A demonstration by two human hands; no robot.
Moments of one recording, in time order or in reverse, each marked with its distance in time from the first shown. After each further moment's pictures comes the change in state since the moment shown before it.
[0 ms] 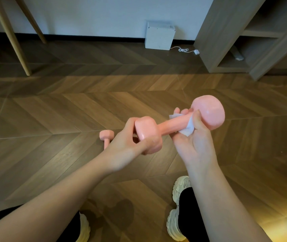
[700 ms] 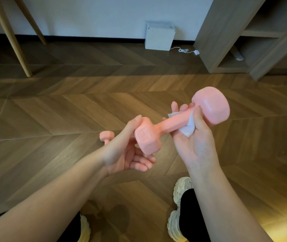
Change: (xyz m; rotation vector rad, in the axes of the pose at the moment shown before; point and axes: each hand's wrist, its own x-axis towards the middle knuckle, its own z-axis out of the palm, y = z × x) left_hand 0.002 0.016 -0.005 -0.490 -0.278 -0.443; right_hand -0.002 -0.002 -0.001 -0.104 -0.186 -0.060
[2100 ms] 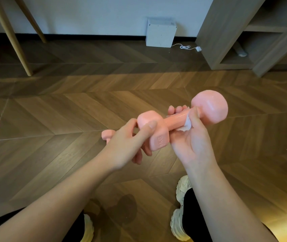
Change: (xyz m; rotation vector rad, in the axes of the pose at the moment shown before) left_hand -0.001 -0.003 0.003 0.472 0.340 0.380; right_hand -0.001 0.013 0.004 0.067 0.105 0.141
